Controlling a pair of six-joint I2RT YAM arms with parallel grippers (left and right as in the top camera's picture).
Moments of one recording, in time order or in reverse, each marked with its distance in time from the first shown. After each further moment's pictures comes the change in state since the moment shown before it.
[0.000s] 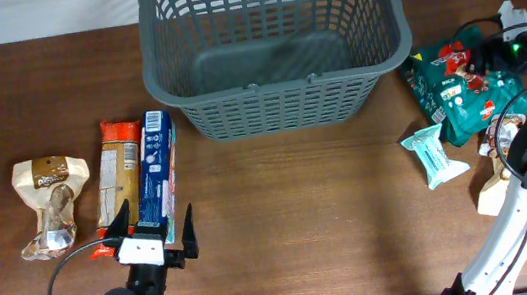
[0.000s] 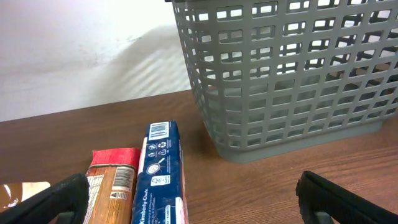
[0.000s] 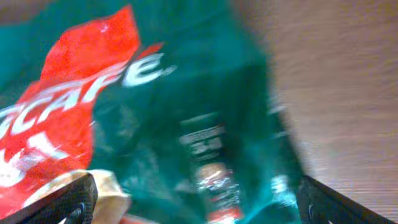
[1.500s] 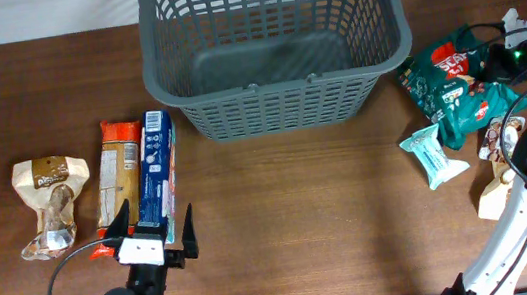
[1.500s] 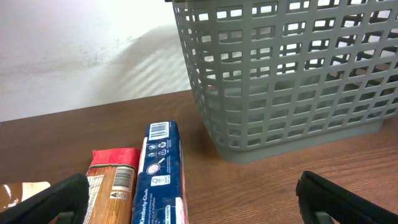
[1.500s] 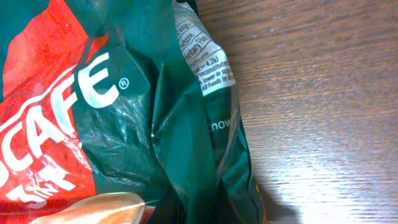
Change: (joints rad) left arm 0.000 0.000 0.000 0.000 0.000 0.000; right arm -0.016 -0.008 -0.085 0.001 -0.093 0.100
